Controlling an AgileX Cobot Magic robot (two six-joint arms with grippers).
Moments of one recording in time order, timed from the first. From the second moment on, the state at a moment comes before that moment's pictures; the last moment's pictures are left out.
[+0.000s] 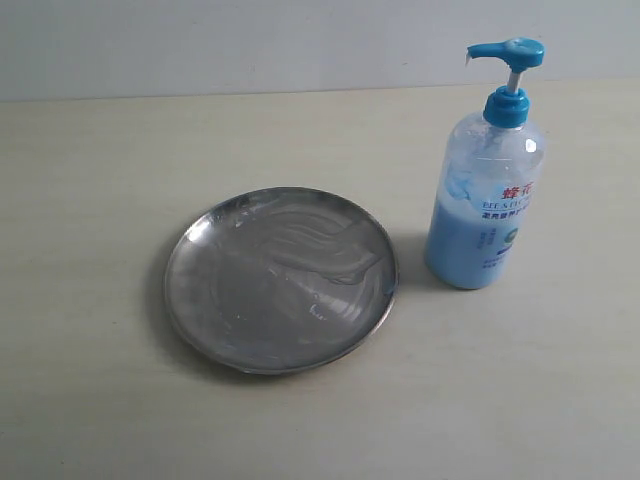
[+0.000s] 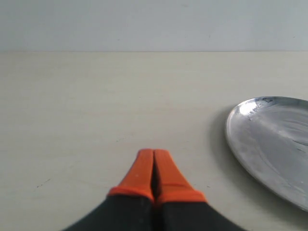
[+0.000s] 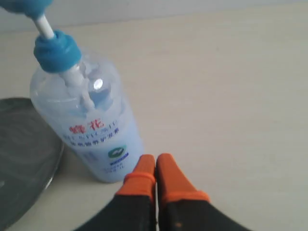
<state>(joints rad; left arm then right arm) -0.13 0.01 0.00 0.06 0.36 -0.09 0.13 0.75 -0.41 0.06 0.34 0.06</state>
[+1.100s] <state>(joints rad) -0.13 0.01 0.00 0.06 0.36 -0.09 0.32 1.25 -0.41 0.14 0.07 0.00</state>
